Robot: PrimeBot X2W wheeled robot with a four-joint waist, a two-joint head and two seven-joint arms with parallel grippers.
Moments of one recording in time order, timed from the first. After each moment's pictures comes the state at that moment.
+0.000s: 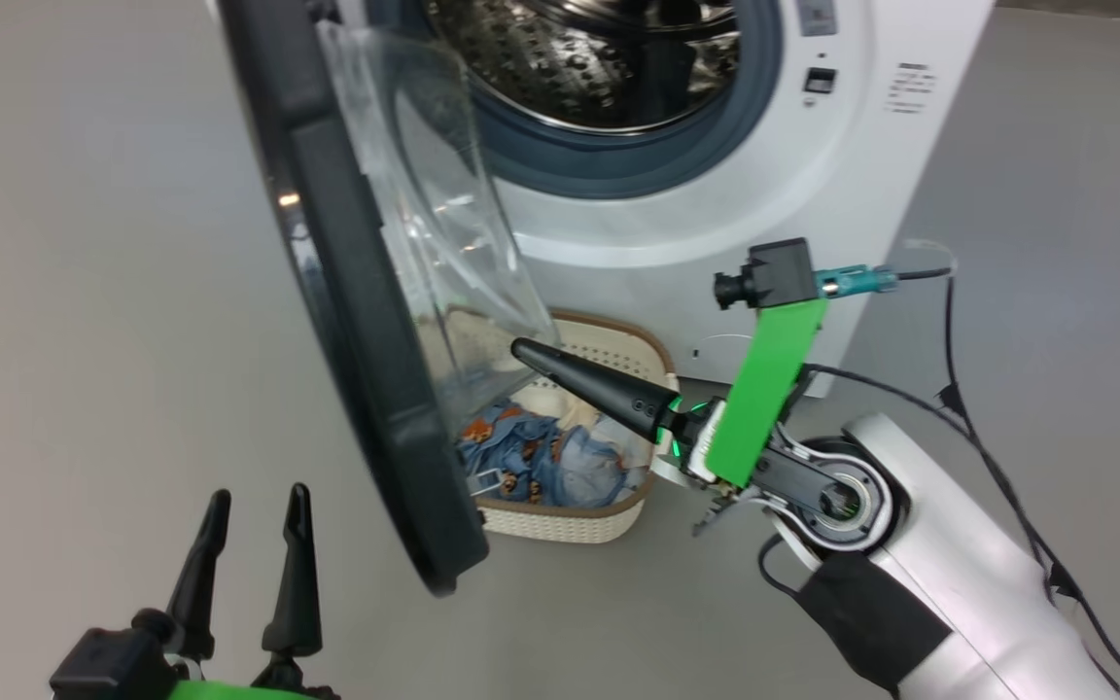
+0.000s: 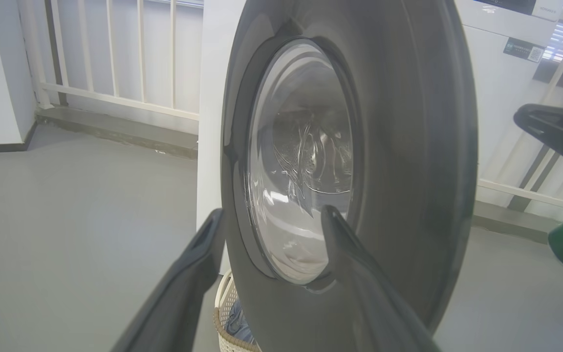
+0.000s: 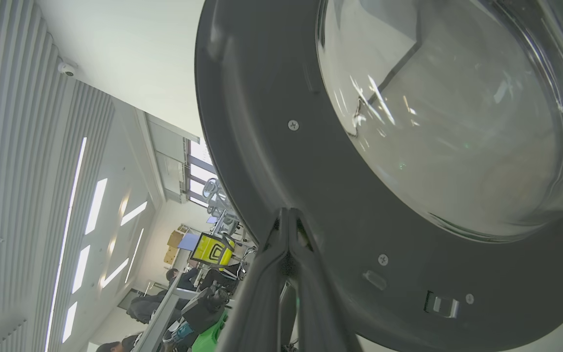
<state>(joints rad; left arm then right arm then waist) 0.03 0.04 -0.09 -0.05 -0.34 -0.09 -0.26 -0.66 -0.14 0.59 0.27 1.62 0.12 0.44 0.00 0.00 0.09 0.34</state>
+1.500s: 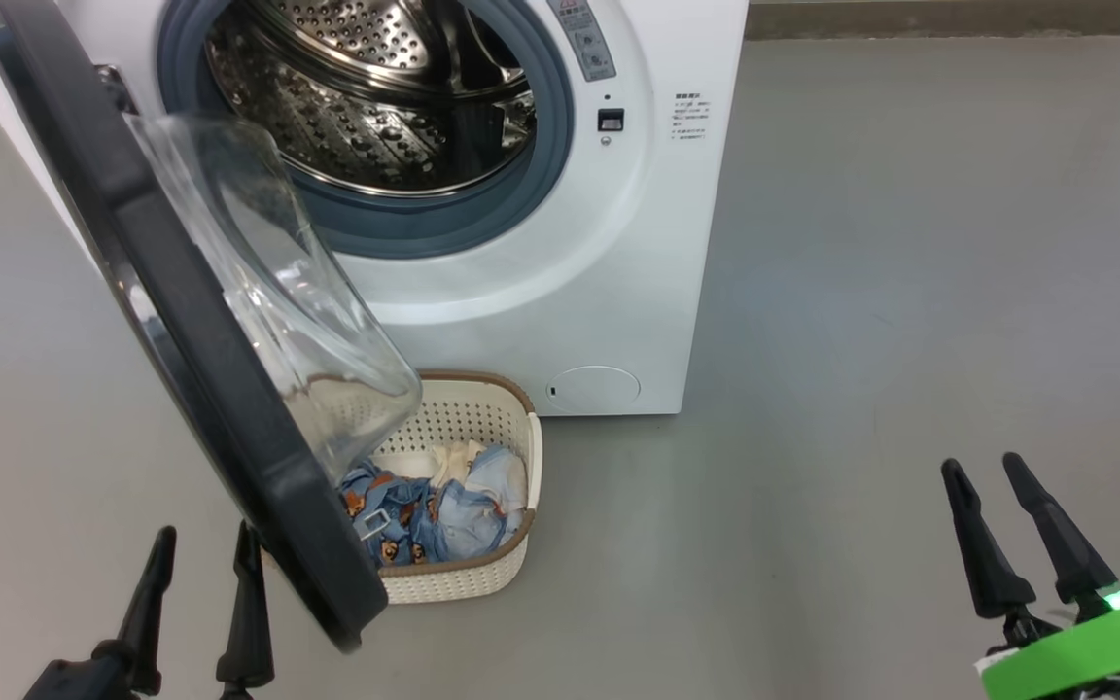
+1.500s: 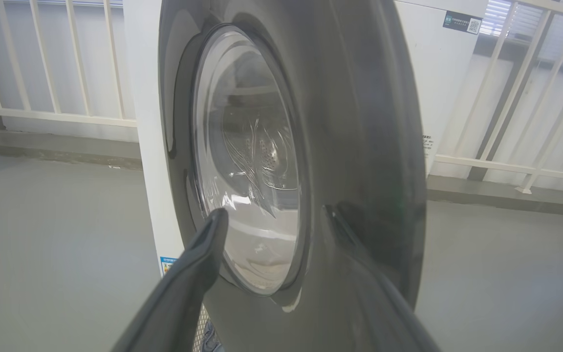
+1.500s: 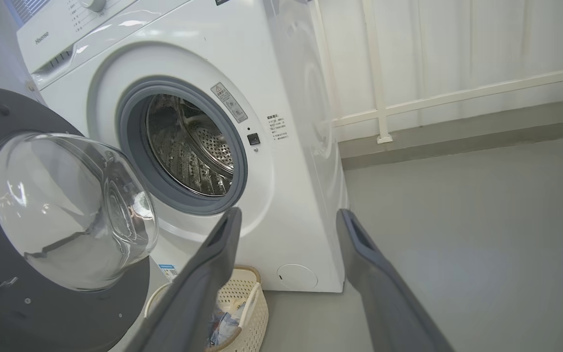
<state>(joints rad) 0.08 0.04 0.00 -0.03 -0.26 -0.12 -0.26 -0.02 -0.34 0.12 0.09 0.65 0.12 -0.25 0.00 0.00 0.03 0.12</state>
